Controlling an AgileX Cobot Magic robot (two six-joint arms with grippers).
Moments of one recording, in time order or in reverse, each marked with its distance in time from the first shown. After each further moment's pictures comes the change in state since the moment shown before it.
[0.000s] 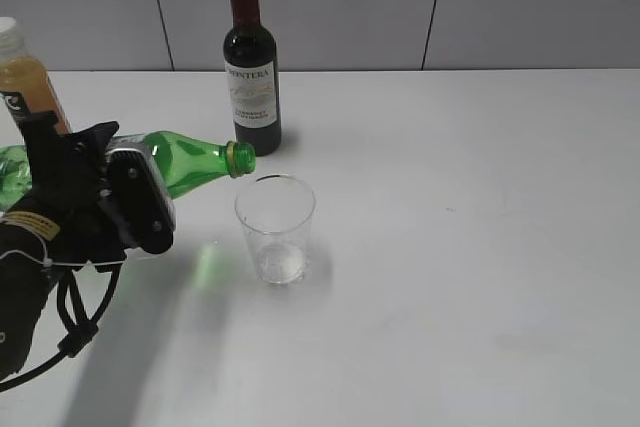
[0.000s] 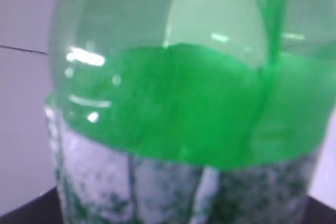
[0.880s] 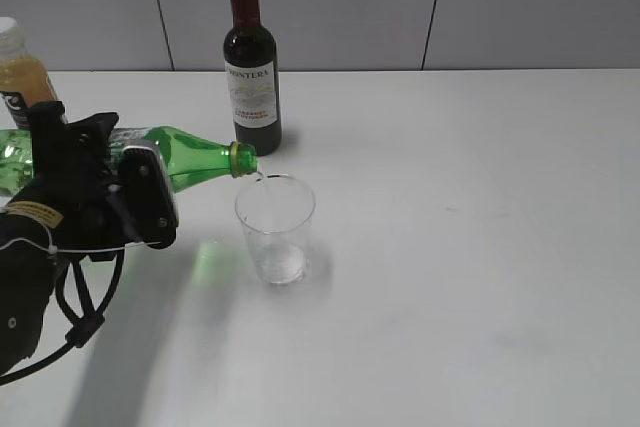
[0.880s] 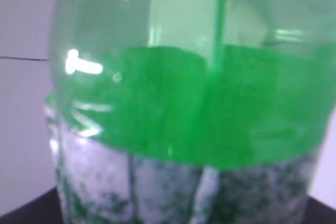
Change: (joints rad) left arm 0.000 0.000 -0.017 -0.027 0.001 0.117; right arm 0.000 0.000 0.000 0.000 0.000 0.000
